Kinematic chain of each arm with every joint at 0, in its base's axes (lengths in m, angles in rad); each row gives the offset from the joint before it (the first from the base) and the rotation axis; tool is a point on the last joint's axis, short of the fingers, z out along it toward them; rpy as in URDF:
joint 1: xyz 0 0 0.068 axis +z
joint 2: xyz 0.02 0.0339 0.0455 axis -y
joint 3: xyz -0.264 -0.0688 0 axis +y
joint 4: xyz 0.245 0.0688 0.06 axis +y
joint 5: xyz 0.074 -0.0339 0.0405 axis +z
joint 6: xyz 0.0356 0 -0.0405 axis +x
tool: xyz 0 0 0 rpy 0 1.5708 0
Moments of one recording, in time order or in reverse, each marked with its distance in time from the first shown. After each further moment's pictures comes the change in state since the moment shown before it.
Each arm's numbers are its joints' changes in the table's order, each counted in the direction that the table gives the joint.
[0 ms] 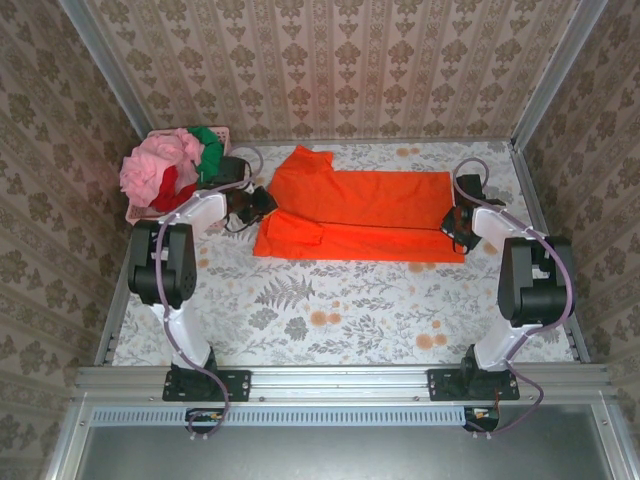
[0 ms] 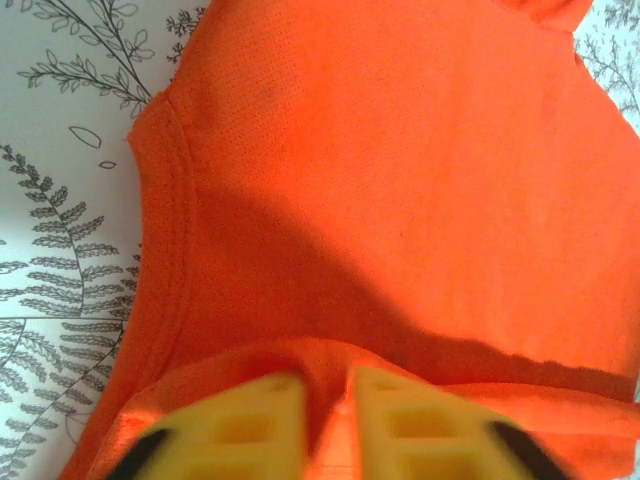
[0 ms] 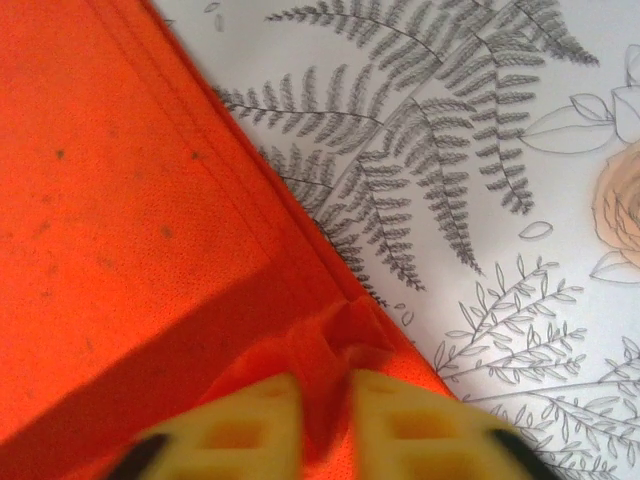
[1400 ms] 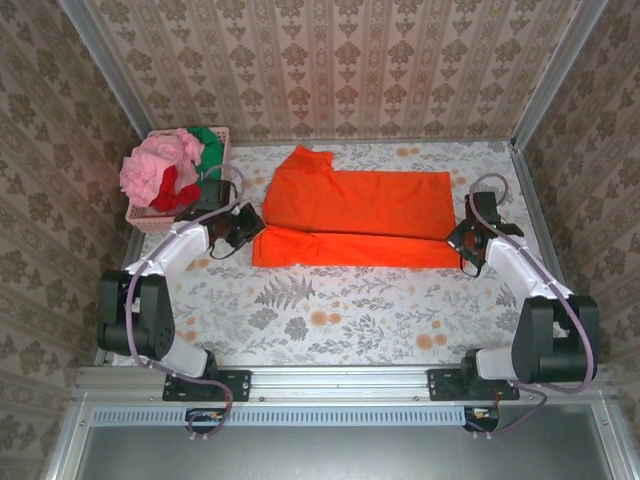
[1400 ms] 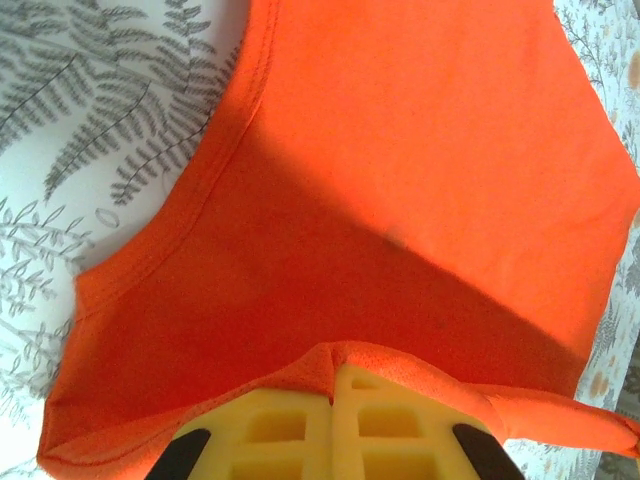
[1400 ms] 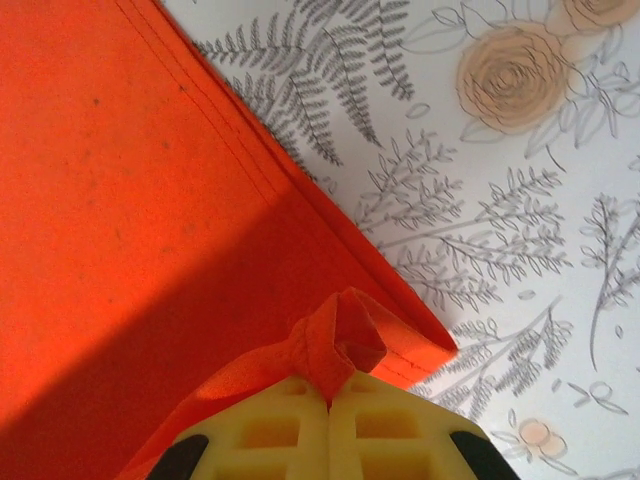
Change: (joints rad) left arm 0.006 0.365 0.301 0.024 0.018 -0.101; right arm 0.000 0.333 0.193 0.060 0.026 0.083
